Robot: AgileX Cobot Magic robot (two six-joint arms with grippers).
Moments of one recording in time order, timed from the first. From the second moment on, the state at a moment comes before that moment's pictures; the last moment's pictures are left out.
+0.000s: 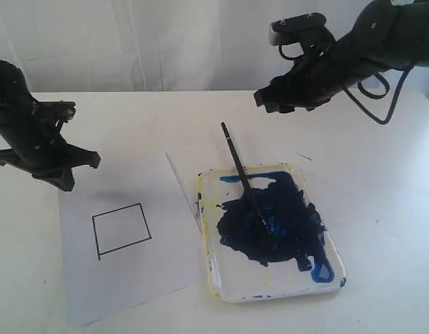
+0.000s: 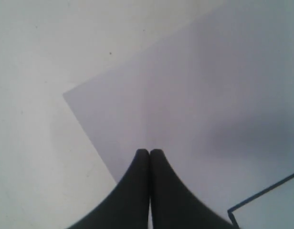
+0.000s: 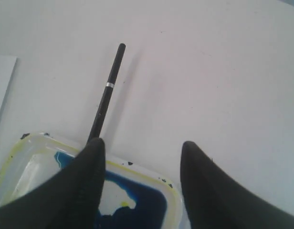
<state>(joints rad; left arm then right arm) -0.18 1.97 -1.34 -0.16 0.77 0.10 0.25 1.88 -1.43 0.41 0.49 -0.48</state>
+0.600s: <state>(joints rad) -0.18 2.03 -1.35 -0.16 0.69 0.13 0.25 1.92 -1.43 0.45 0.42 -0.52</state>
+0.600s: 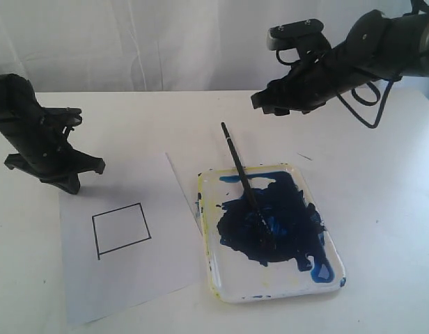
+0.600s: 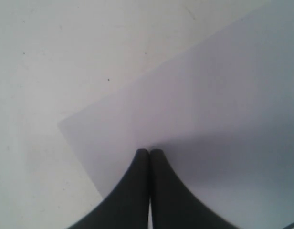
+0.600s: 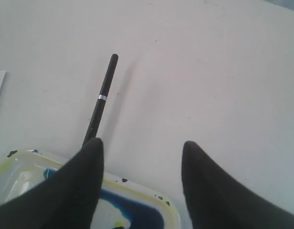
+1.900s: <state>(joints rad) -0.18 2.03 -1.35 -0.16 0.69 0.13 0.39 2.26 -1.56 0.46 0.25 -0.57</state>
